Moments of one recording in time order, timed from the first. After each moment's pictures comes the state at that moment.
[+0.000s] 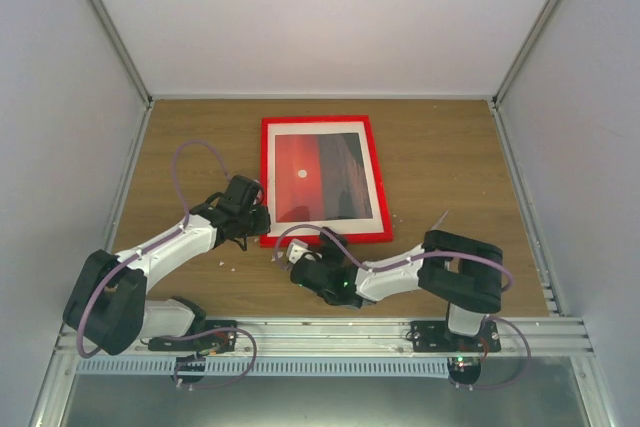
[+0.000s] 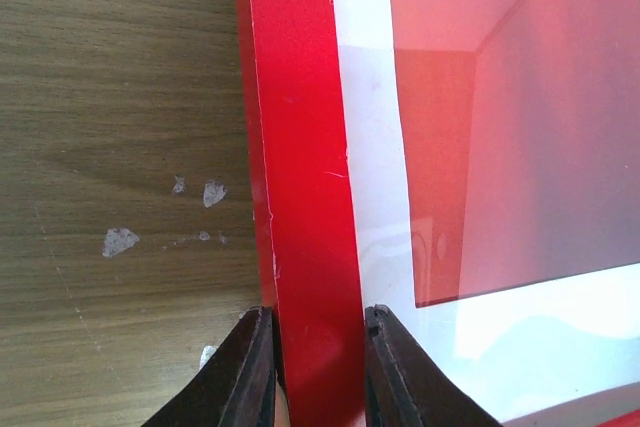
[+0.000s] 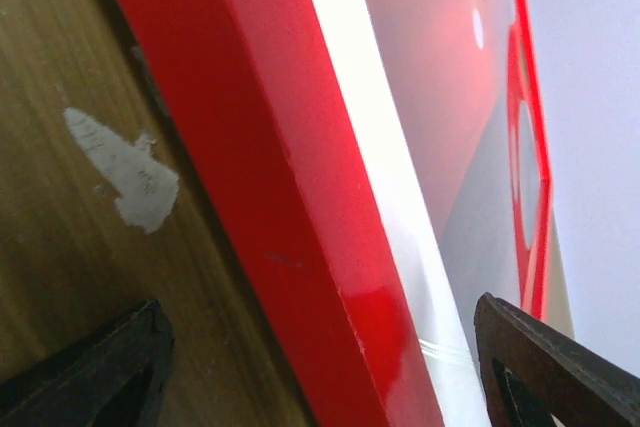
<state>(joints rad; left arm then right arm) -0.47 1.28 0.68 -0.42 0.02 -0.56 1.31 1.74 0.73 0.10 0.86 -0.33</state>
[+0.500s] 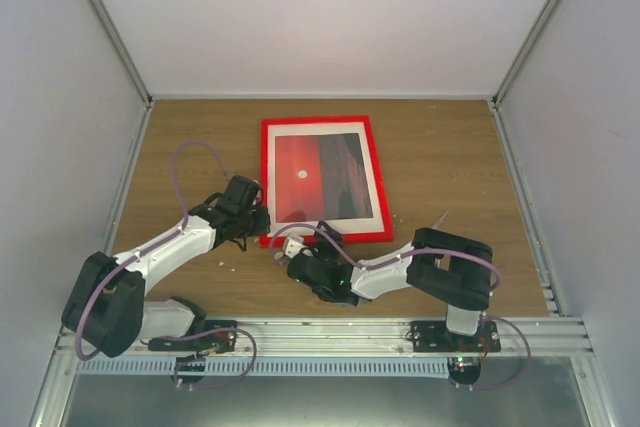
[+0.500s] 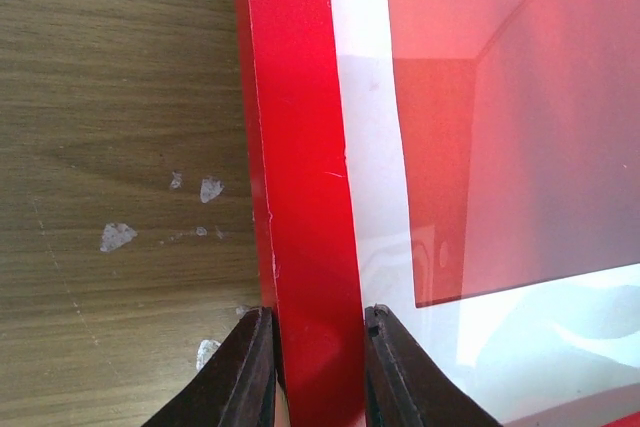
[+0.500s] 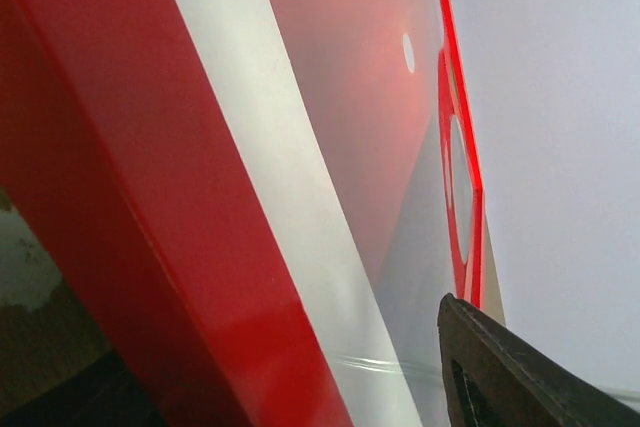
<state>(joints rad) -0.47 1.28 0.68 -0.42 0.03 -0.57 1.29 1.82 0.75 0.25 0.98 -0.46</state>
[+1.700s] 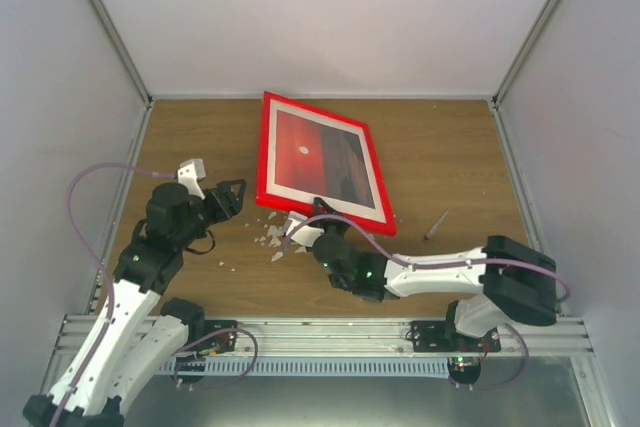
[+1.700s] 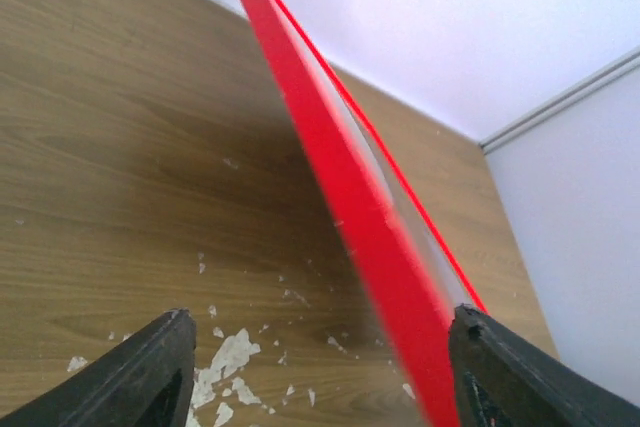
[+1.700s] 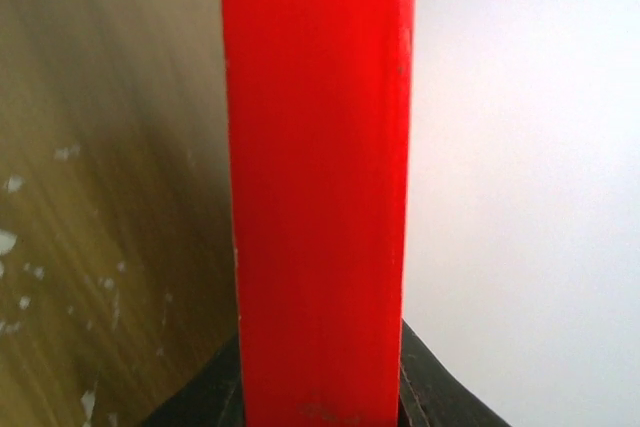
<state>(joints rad) -0.30 0.67 0.74 -0.48 0.11 -0.67 1.28 1.51 0.72 0.47 0.97 -0.84</state>
